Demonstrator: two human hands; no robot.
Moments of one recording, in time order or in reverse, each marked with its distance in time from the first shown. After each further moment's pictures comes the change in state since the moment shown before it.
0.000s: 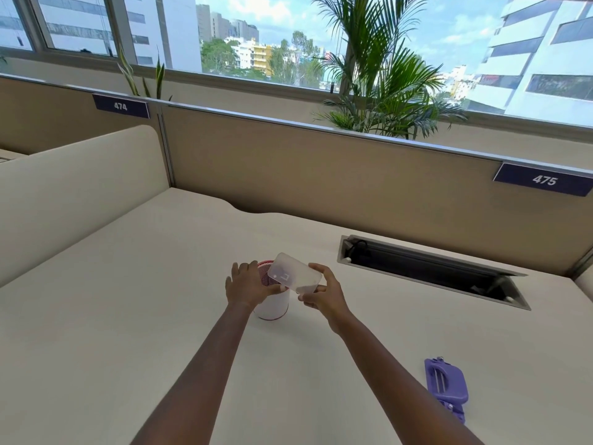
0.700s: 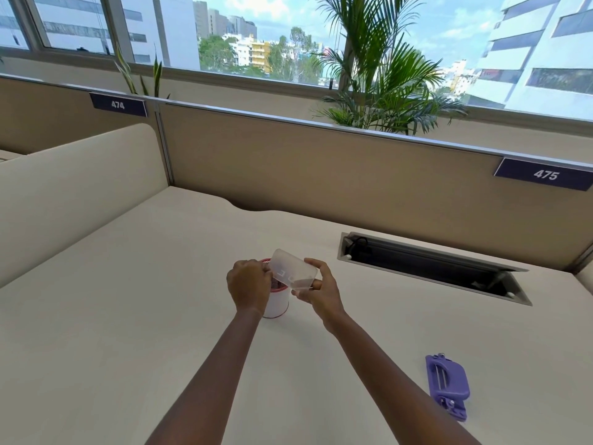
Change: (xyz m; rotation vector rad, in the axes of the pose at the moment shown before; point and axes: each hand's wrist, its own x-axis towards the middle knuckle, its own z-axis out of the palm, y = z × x) left_hand -0.011 0.015 0.008 -0.022 0.401 0.016; right_hand -0.005 -0.001 0.011 -0.044 0.022 -0.073
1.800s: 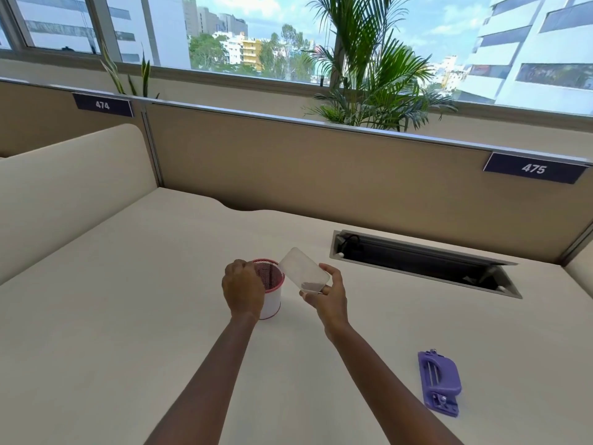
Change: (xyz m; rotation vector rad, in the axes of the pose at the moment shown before) left_hand 0.000 0.001 0.014 0.031 -0.006 0.004; right_hand -0.006 0.014 -0.015 0.110 0.206 -0.018
